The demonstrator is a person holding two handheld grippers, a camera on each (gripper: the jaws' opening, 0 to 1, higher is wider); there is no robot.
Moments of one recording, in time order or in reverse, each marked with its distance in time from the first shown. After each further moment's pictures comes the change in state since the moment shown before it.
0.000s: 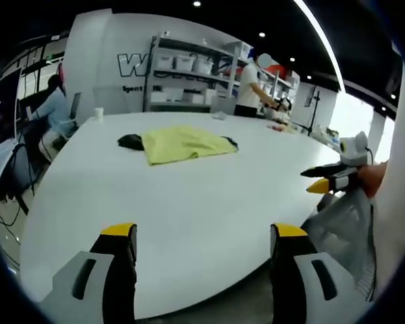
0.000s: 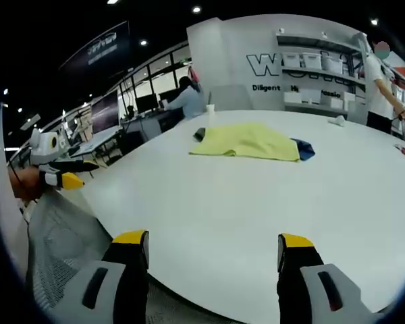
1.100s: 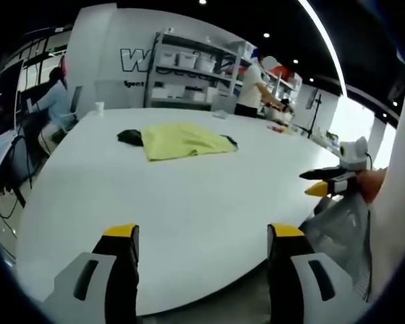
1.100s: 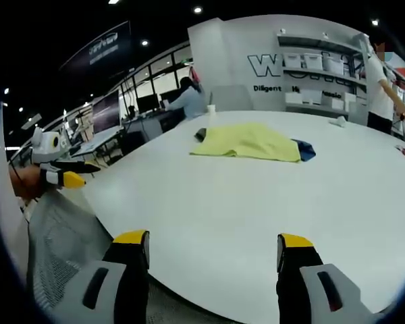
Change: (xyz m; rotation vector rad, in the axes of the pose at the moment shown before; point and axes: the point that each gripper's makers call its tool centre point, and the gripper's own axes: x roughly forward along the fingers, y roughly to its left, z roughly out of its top) left arm 0.001 -0.002 -0.002 -0.039 0.015 -0.010; right arm -0.001 0.003 0.003 -0.004 -0.003 0.006
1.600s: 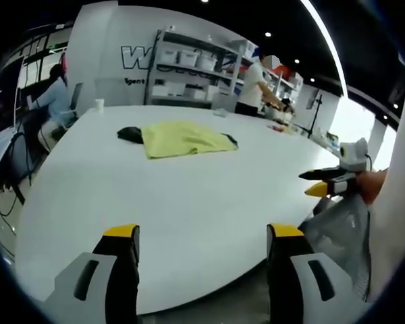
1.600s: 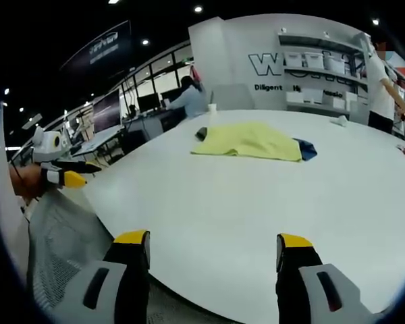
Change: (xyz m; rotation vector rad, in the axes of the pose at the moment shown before) left arm 0.001 0.001 -0.001 -0.014 0.014 -0.002; right arm 0.001 0.001 0.000 0.000 0.008 0.008
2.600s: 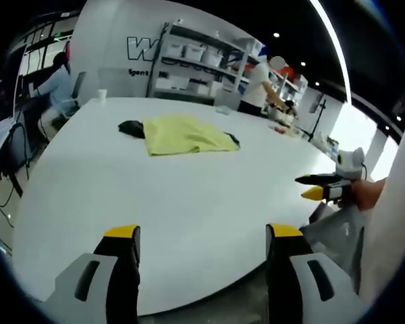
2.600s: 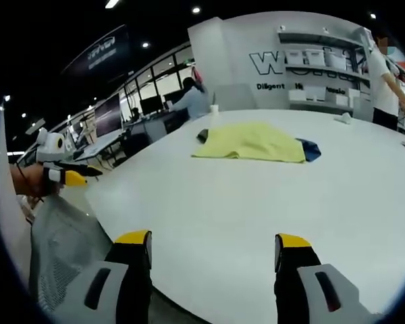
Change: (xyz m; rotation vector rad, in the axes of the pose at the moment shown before) left arm 0.006 0.008 0.012 -0.065 0.034 -0.013; right arm 0.011 -0.009 0.011 0.015 -0.004 0.041
